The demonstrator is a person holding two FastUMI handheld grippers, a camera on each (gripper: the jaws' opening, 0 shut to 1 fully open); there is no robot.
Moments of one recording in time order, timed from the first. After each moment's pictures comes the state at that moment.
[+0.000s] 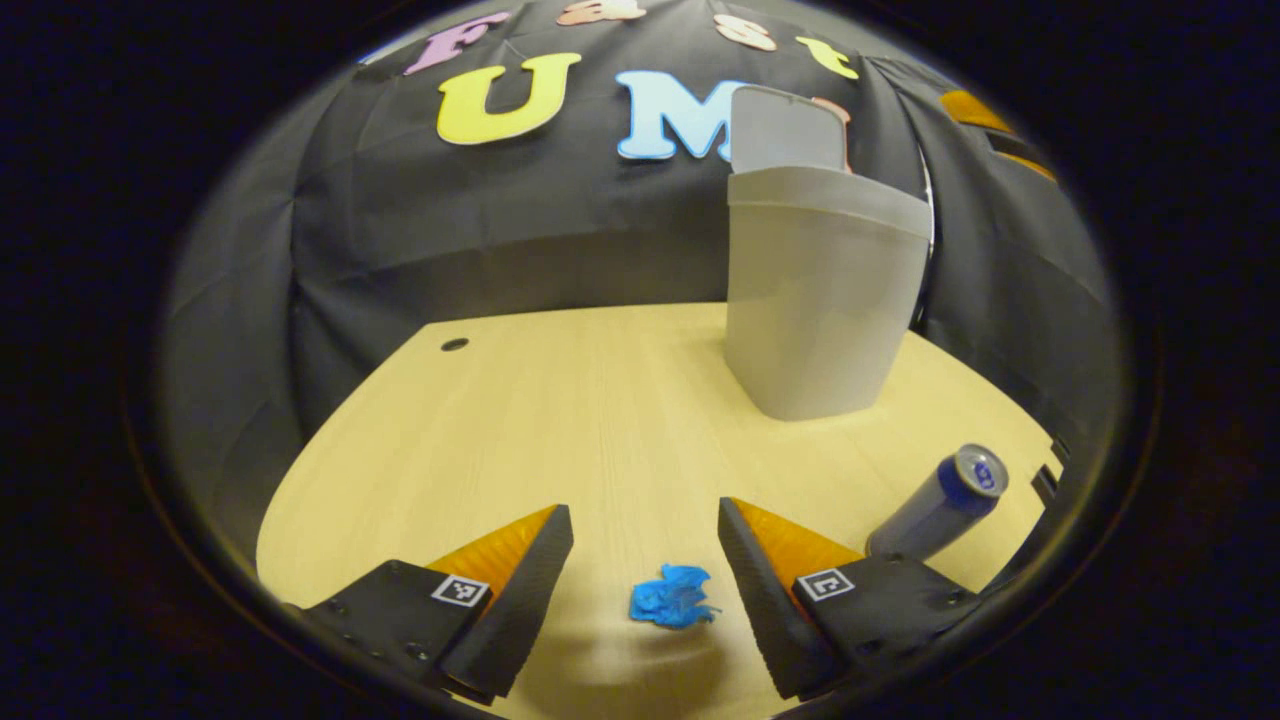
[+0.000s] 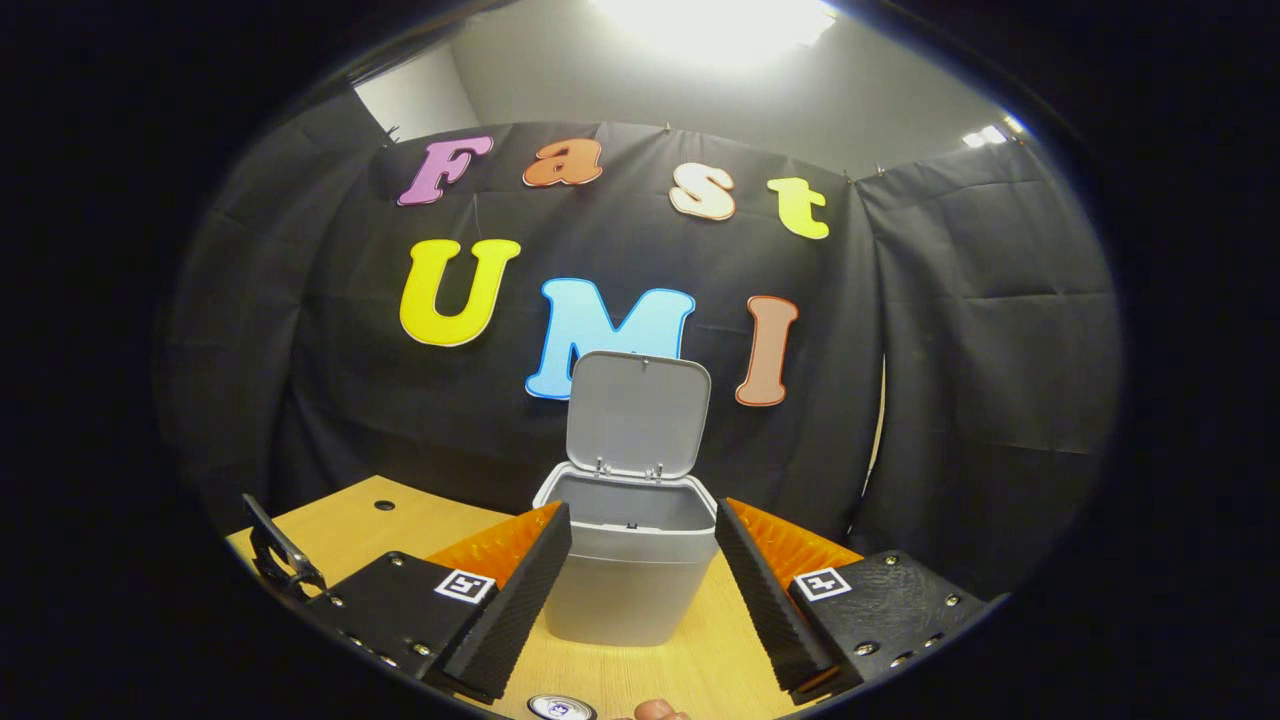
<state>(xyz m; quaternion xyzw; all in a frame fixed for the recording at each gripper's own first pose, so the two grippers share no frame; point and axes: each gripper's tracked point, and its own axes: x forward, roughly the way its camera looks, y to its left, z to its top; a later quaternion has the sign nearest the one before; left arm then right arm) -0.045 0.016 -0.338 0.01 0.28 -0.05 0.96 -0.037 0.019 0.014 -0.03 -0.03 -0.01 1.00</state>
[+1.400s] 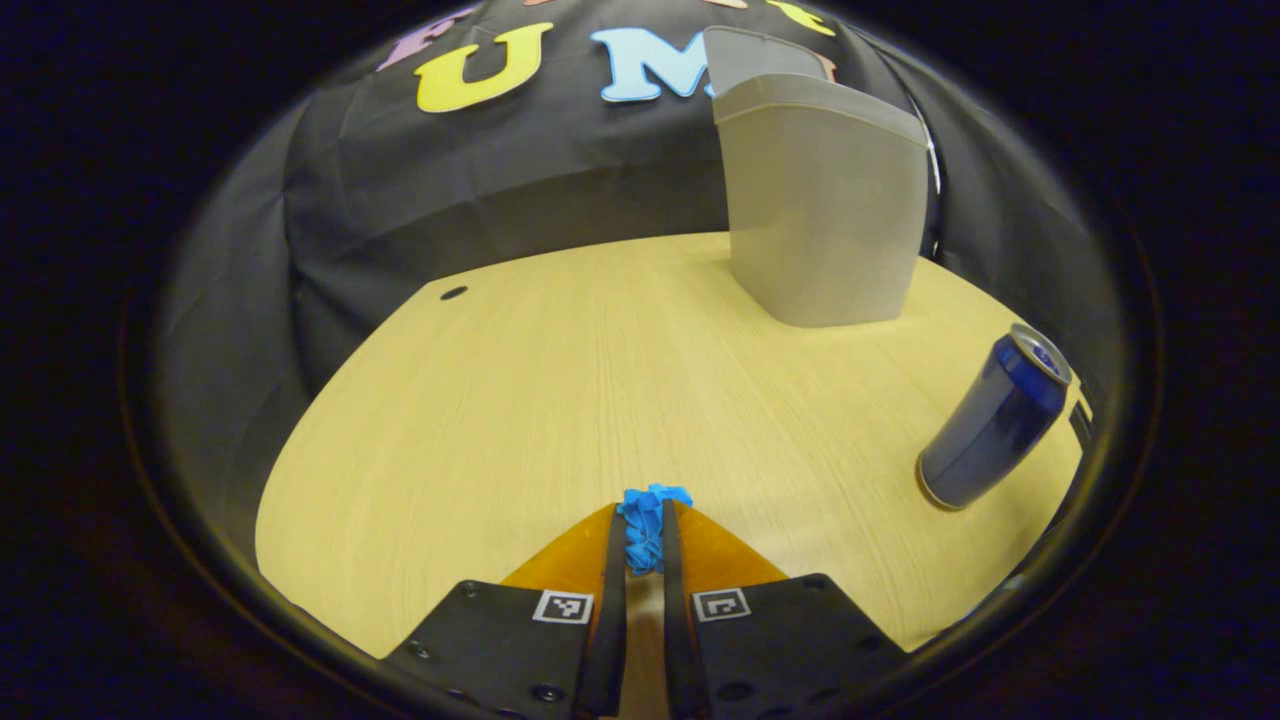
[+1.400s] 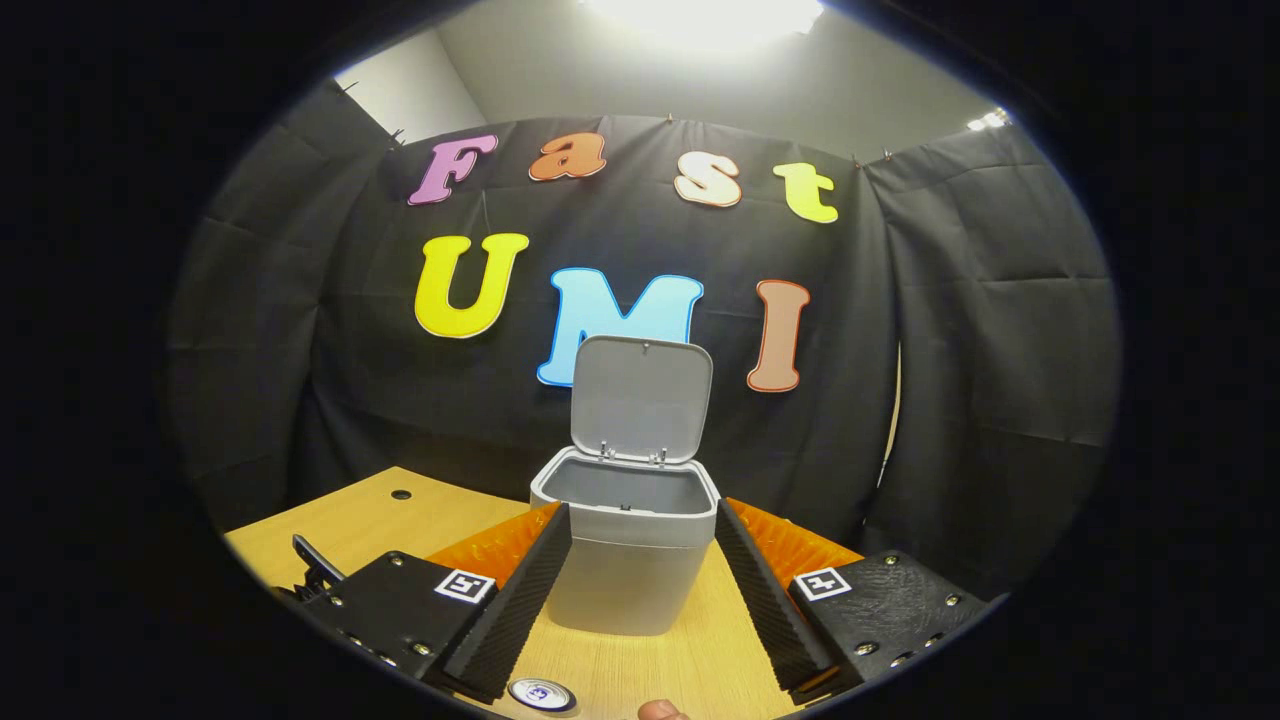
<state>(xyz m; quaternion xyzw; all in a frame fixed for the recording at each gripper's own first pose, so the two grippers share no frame) -0.063 0.009 -0.393 0.05 0.33 -0.02 0.94 -0.039 -0.007 0.001 -0.01 -0.02 0.02 1.00</state>
